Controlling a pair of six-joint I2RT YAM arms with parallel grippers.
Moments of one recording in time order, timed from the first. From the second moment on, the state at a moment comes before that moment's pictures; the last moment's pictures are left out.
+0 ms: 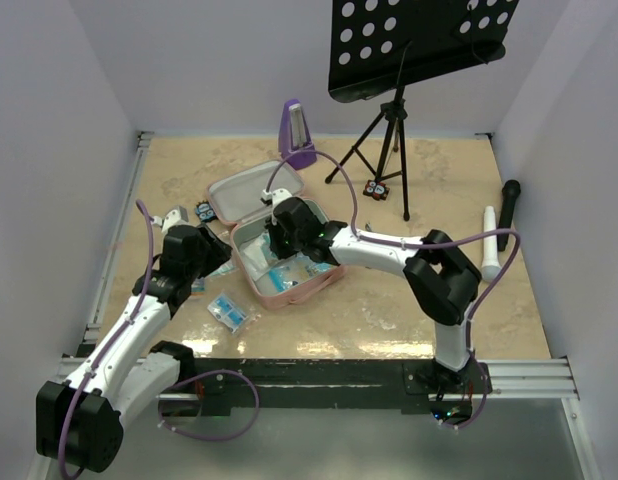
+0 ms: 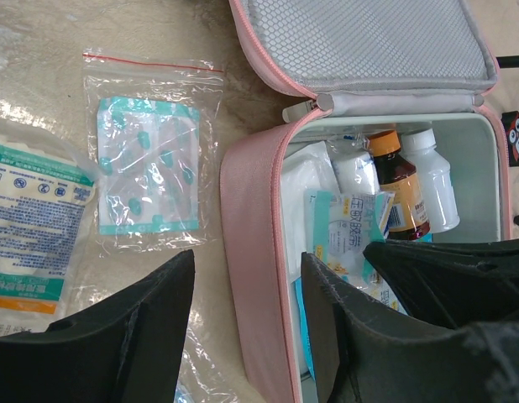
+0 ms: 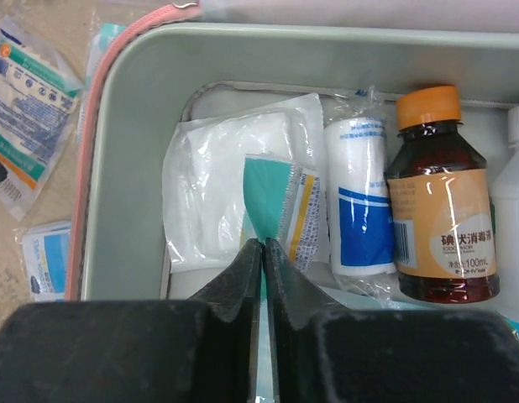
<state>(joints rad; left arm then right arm) -0.24 0.88 0.54 -0.31 -0.13 -0.78 0.92 1.92 1.35 -0.11 0.06 0.36</state>
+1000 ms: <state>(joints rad) -0.24 0.88 0.53 -0.30 -0.12 -0.78 0.92 1.86 1.33 -0.20 0.28 0.38</state>
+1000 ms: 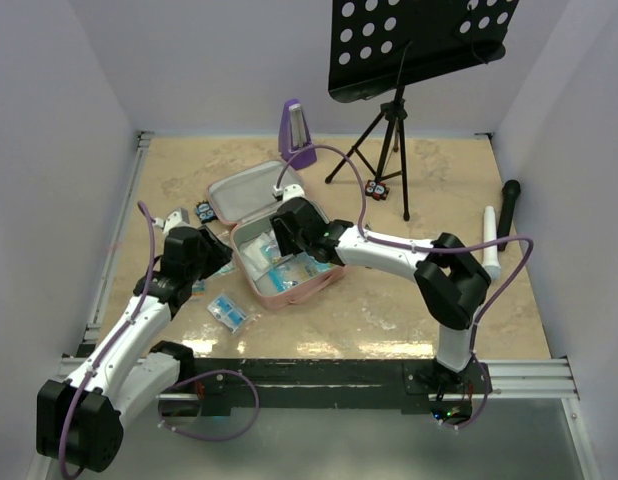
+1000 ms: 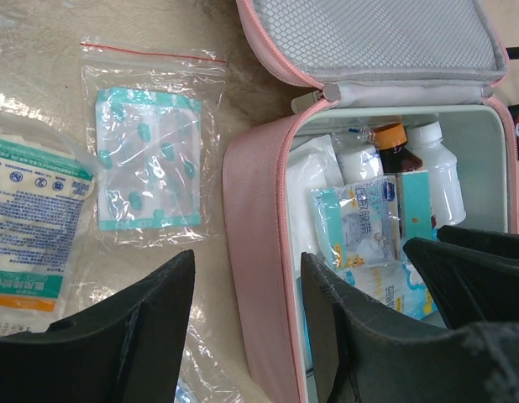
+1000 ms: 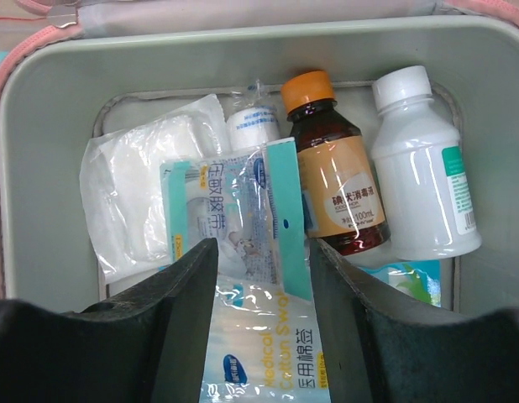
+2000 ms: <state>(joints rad) -0.24 0.88 0.52 -0.29 -0.11 -0.78 0.92 1.89 1.34 -0.15 0.17 0.37</state>
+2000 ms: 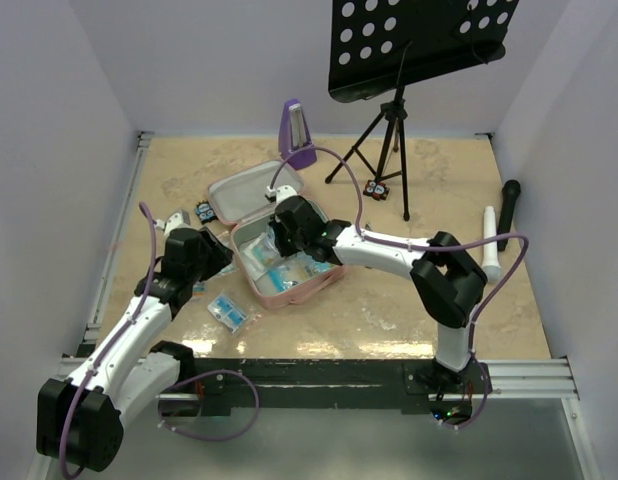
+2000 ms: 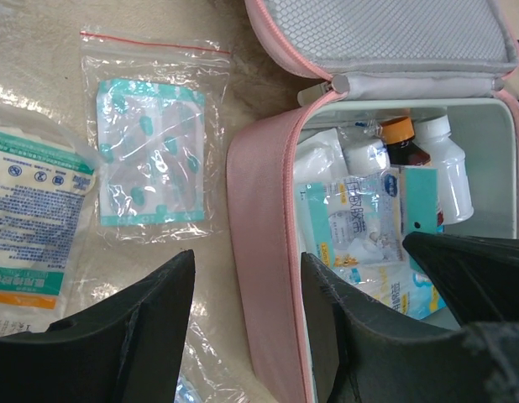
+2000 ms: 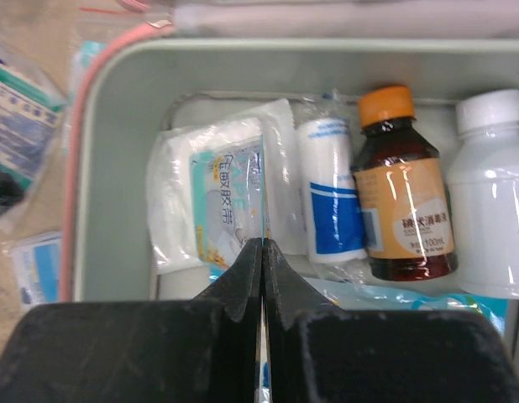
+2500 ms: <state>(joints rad) -0.24 0.88 0.51 -0.29 -0.11 -0.78 0.92 1.92 1.36 -0.11 0.06 0.39</state>
